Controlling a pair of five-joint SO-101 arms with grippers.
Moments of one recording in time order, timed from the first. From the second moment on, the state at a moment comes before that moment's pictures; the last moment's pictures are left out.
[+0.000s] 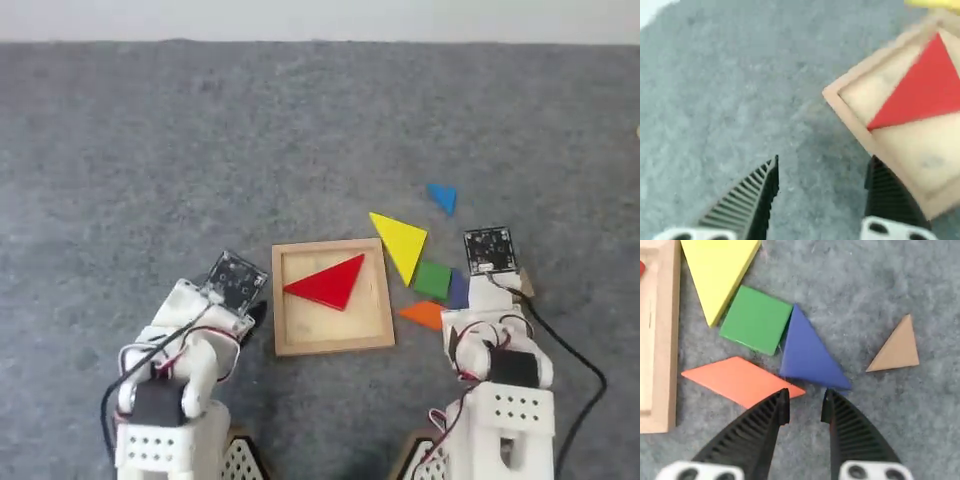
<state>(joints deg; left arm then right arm) -2.5 -95.7 87.6 66.4 -25.0 2.6 -71.9 83.9 55.8 11.7</state>
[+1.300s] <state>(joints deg) 8.7 3.6 36.5 45.1 -28.4 2.6 -71.9 83.9 55.8 11.7</state>
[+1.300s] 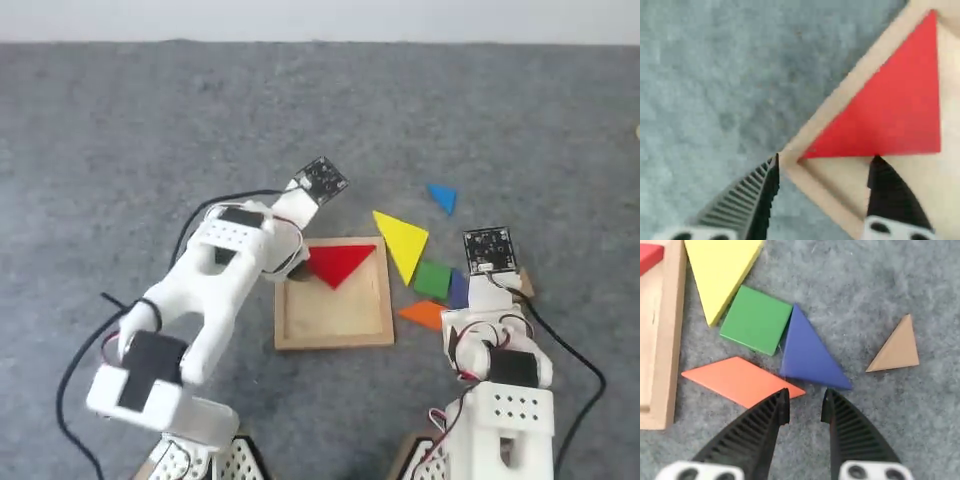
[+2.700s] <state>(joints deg) -7.4 -61.0 82.2 38.4 -7.3 -16.4 -16.4 36.7 60.7 15.1</state>
